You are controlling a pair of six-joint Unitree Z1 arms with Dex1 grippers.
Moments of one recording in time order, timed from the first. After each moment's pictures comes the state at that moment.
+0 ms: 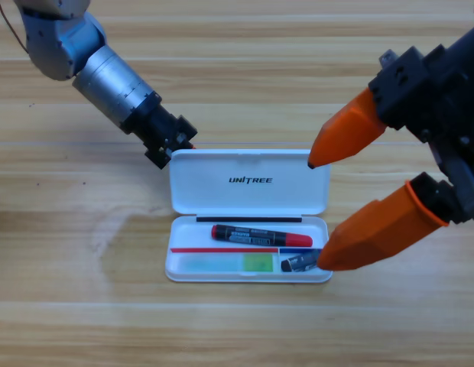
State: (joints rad) arm 0 -0.35 2.40 -1.78 0.94 -0.84 0.83; arm 1 0.98 1.58 -1.52 0.88 0.43 -0.37
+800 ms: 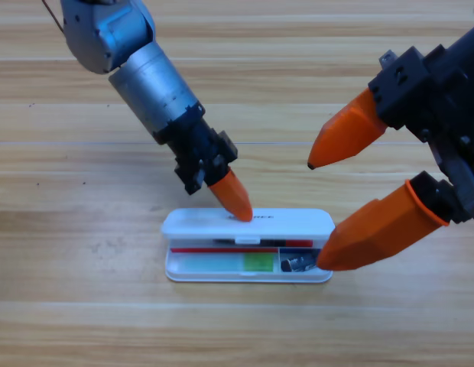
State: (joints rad) arm 0 -0.54 2.30 -1.76 1.00 -0.72 0.84; arm 1 0.98 1.58 -1.52 0.88 0.44 -0.37
